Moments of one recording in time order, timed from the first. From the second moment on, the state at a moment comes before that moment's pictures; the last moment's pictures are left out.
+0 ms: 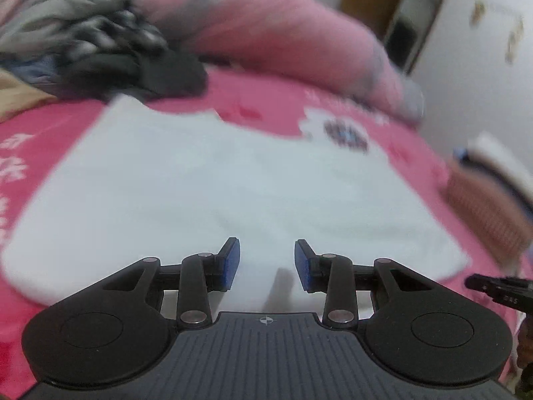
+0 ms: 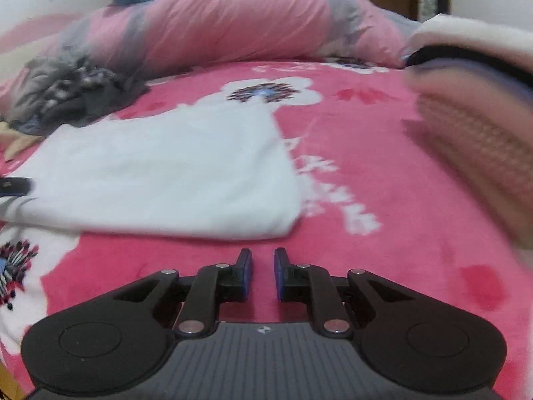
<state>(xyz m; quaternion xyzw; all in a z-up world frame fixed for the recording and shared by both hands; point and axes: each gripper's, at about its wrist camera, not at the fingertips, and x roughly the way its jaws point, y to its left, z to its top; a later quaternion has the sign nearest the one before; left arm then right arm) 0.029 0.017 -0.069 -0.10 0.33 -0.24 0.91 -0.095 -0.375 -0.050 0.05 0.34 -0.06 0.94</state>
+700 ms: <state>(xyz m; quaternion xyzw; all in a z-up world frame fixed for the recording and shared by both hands) 0.050 0.115 -0.094 -0.16 0.30 -0.13 0.93 0.011 -0.379 -0.052 0.09 0.32 -0.06 0.94</state>
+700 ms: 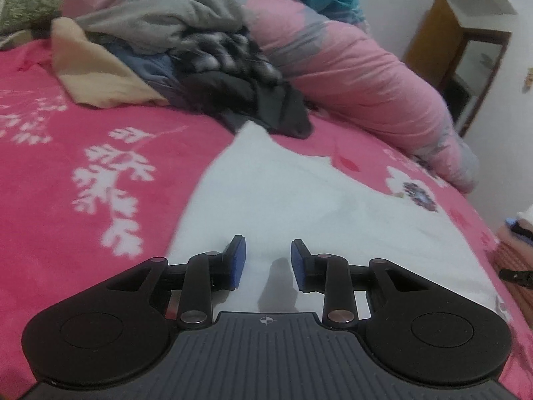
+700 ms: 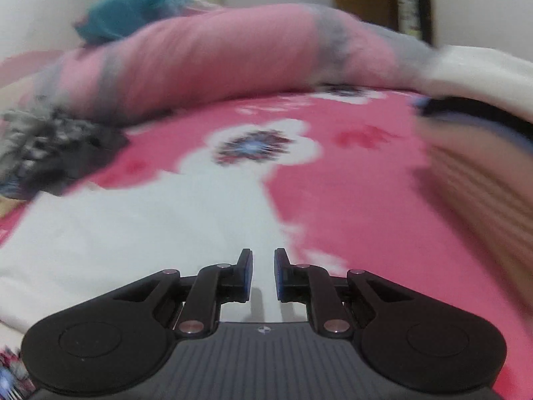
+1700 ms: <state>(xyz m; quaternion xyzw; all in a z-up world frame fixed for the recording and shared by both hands) 0.125 0.045 -0.102 -0.03 0.31 -0.17 0.93 0.105 -0.201 -0.065 0.06 0.36 0.04 0.93</state>
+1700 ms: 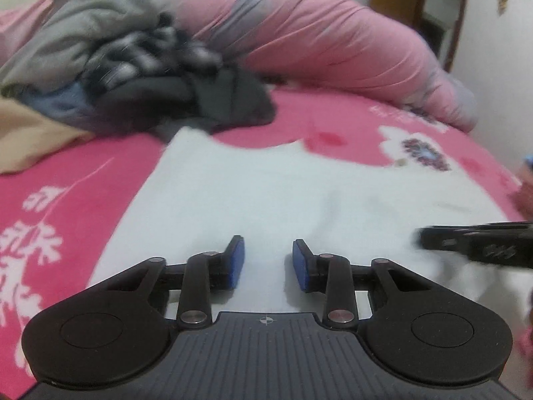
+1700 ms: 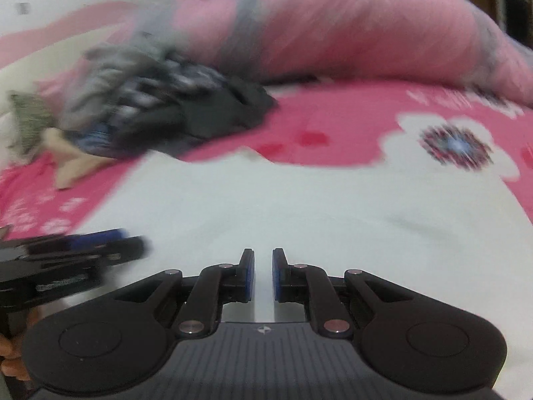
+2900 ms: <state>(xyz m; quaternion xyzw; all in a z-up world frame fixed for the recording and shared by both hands) 0.134 0.115 -0.108 -0.13 0.32 -0.13 0.93 0.036 -0.264 -0.029 0.05 0.35 -0.20 0.92</state>
